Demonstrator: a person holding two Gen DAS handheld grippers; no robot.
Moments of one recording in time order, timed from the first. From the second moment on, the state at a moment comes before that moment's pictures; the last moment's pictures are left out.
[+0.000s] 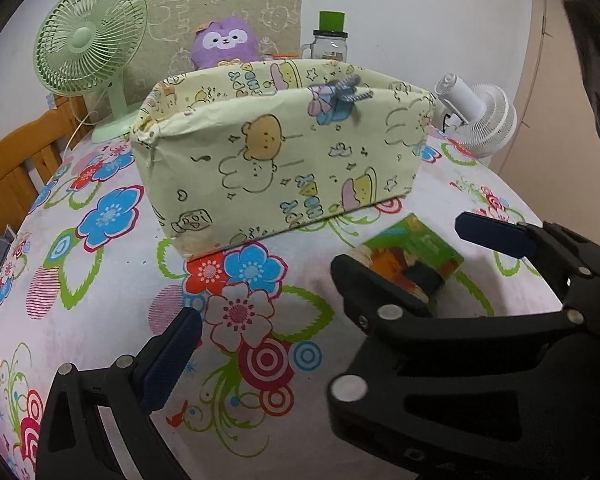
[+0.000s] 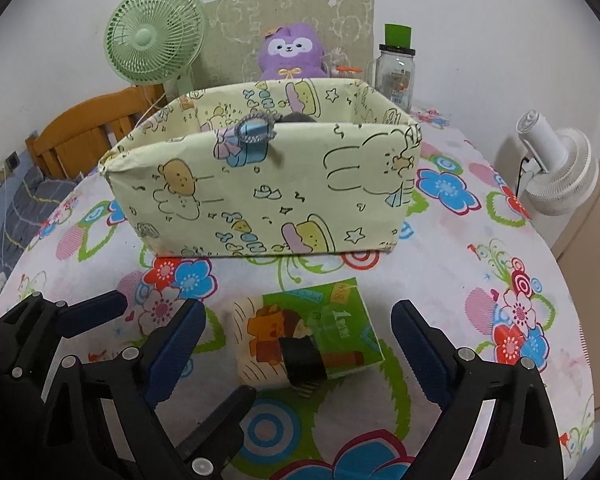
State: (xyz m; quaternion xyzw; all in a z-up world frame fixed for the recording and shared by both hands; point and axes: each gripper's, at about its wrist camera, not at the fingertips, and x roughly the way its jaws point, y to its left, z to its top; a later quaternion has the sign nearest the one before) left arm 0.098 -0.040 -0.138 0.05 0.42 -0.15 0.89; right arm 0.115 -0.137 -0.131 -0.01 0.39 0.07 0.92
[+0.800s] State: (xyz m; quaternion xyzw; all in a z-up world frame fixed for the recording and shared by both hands) left arm 0.089 -0.042 -0.129 0.05 0.41 -0.15 0.90; right arm 0.102 -0.135 -0.118 -0.02 0.38 0.07 0.92
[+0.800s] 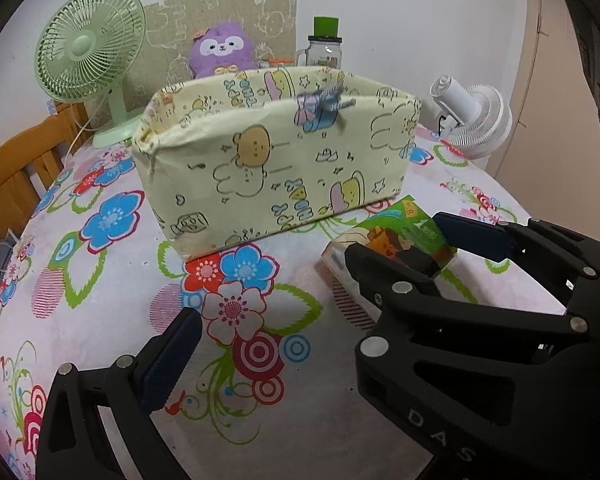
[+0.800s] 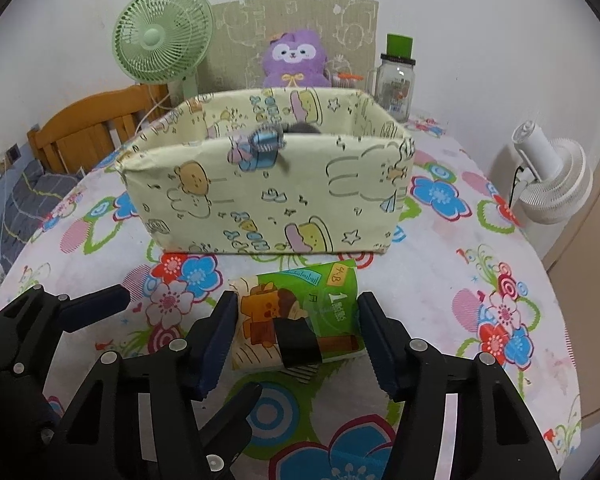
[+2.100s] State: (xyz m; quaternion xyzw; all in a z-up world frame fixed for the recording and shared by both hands) left arm 0.071 -0.038 -0.039 0.05 0.31 -0.13 0.94; right arm 0.076 -0.132 -0.023 -0.03 0.28 0.07 0.96
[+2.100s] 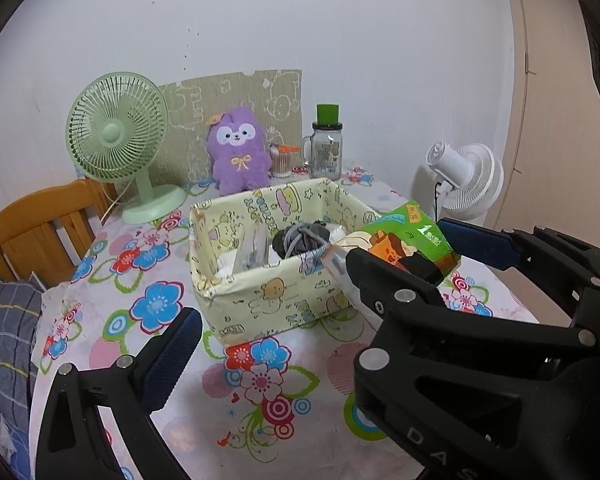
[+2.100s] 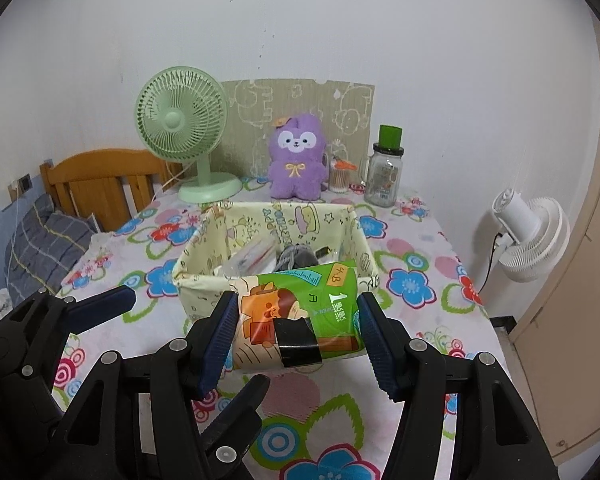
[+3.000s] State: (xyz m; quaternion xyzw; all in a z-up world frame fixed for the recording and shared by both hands) left arm 0.110 -0.026 -0.024 0.05 0.28 -0.11 0.95; right arm 0.119 -0.119 -0.008 -0.03 0.26 0.07 0.96
